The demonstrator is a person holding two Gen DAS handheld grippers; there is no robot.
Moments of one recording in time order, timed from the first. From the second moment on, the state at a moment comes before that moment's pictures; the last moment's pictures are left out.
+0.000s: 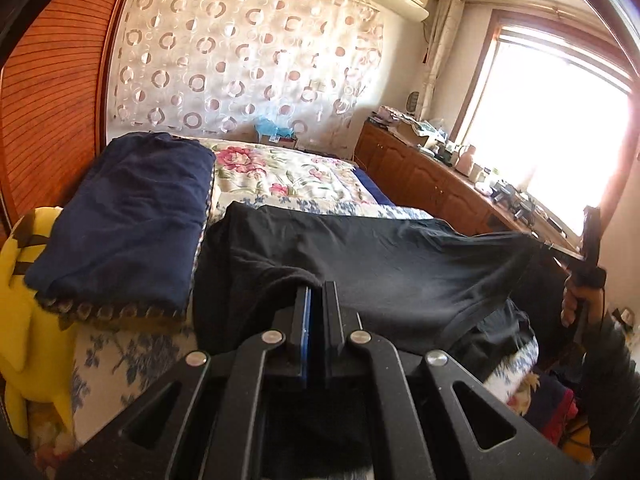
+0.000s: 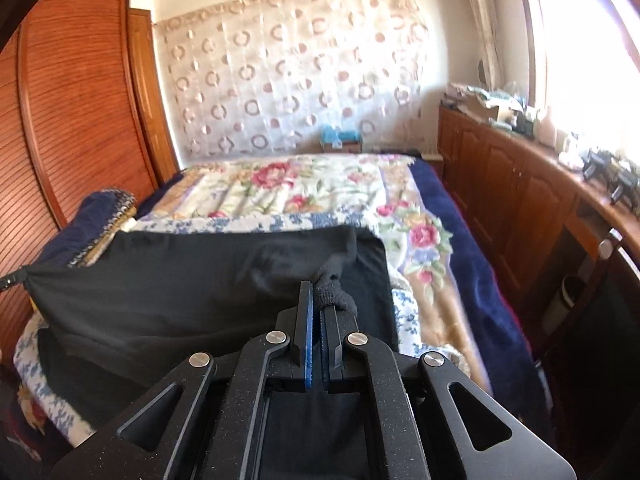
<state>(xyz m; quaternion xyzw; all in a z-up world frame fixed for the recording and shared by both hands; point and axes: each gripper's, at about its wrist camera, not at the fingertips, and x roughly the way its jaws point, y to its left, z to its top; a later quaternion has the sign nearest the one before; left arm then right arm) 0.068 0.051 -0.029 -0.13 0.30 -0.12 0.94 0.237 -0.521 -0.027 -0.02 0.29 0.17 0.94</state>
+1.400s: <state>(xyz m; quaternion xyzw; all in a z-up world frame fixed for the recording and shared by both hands) 0.048 0.060 -0.078 -0.07 0.38 -0.06 0.92 0.179 -0.506 -0.094 -0.07 0.35 0.17 0.92</state>
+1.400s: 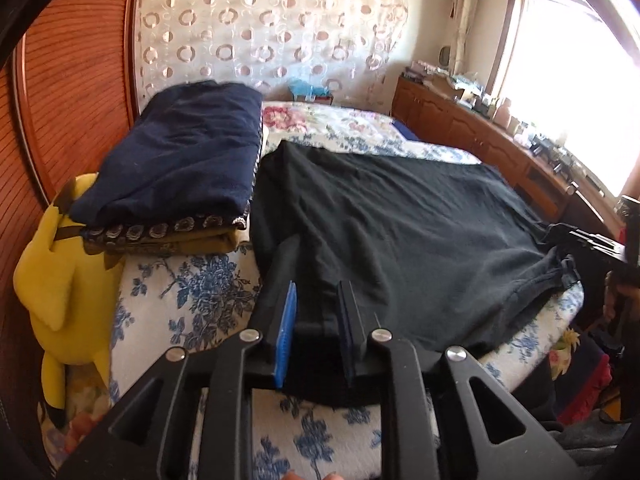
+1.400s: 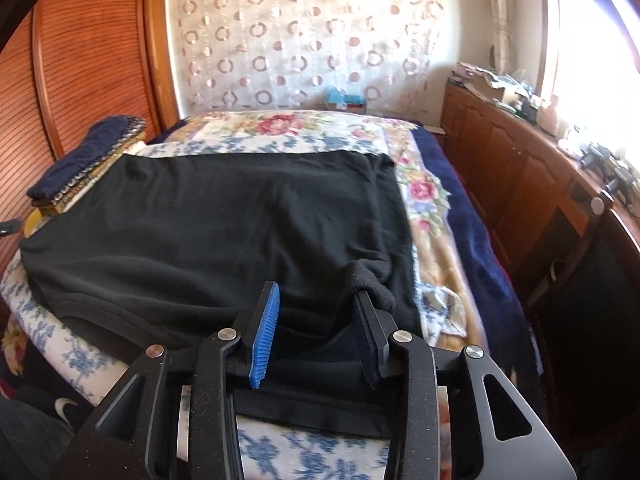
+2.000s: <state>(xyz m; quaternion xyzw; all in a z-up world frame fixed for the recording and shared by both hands) 0.055 0.070 -0.121 -0.07 0.44 -0.04 0.89 0.179 -0.470 -0.102 -0.08 0.35 0.22 0.91</state>
